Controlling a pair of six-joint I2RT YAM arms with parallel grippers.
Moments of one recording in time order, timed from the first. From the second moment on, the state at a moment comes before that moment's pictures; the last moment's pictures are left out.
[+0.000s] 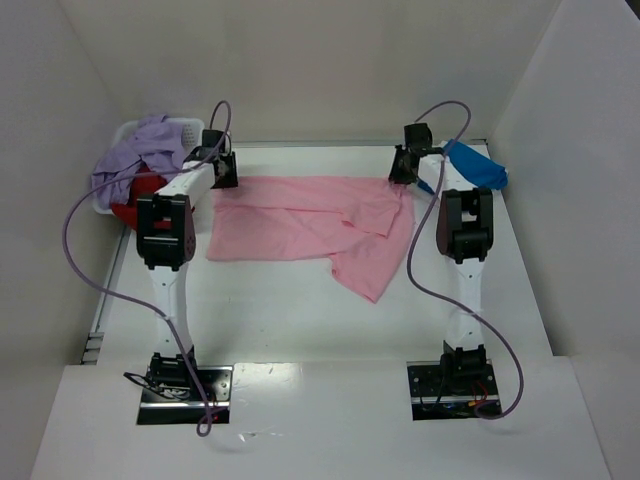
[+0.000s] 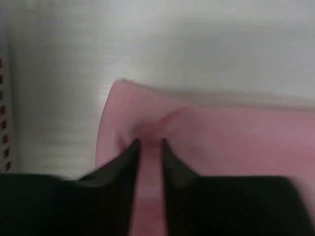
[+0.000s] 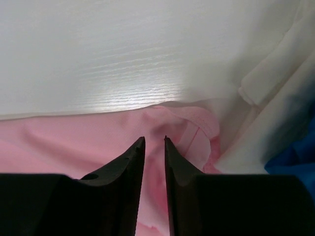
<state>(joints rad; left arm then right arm) -0.03 2.37 1.94 -0.40 -0.09 -0.13 0.09 2.39 1.98 -0.45 -0.03 0.36</state>
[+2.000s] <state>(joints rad) -0.02 1.62 1.04 -0.53 0.03 -0.29 0.38 1.55 0.83 -0.45 0.03 0.79</state>
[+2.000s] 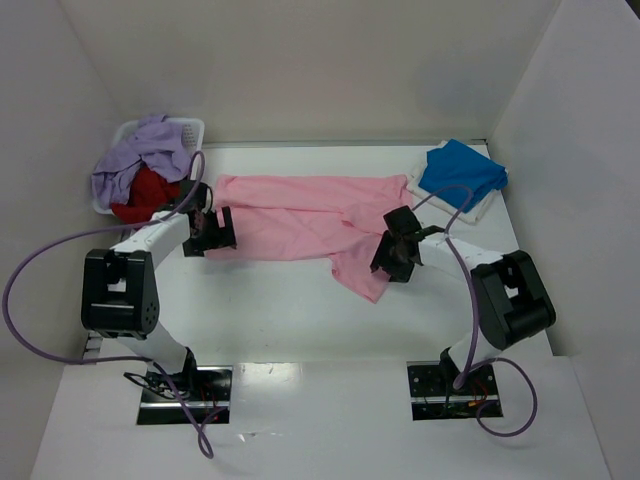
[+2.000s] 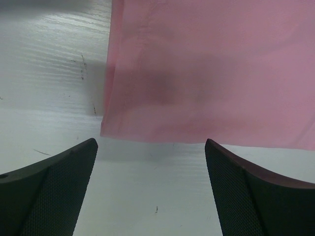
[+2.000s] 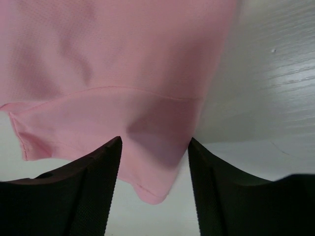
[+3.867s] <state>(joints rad) -0.02 1.70 1.04 -0.55 -0.11 -0.27 0.26 1.49 0.82 -0.53 0.15 0.77</state>
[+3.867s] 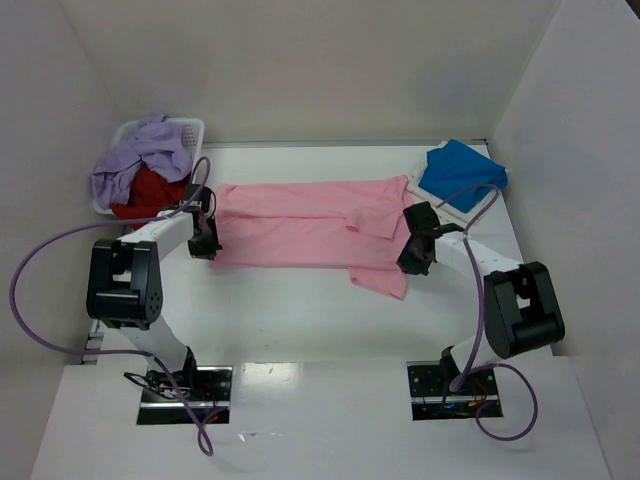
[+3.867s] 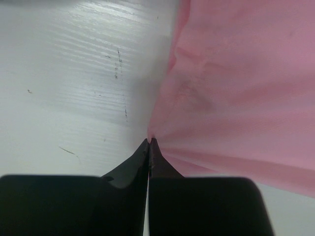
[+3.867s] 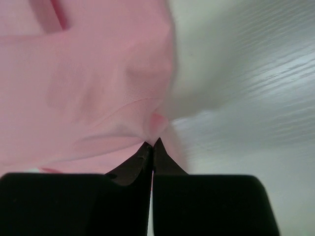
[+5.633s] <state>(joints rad) 0.00 2.24 1.87 -0.56 -0.06 -0.19 0.11 2.15 1.73 -0.49 0.01 0.55</state>
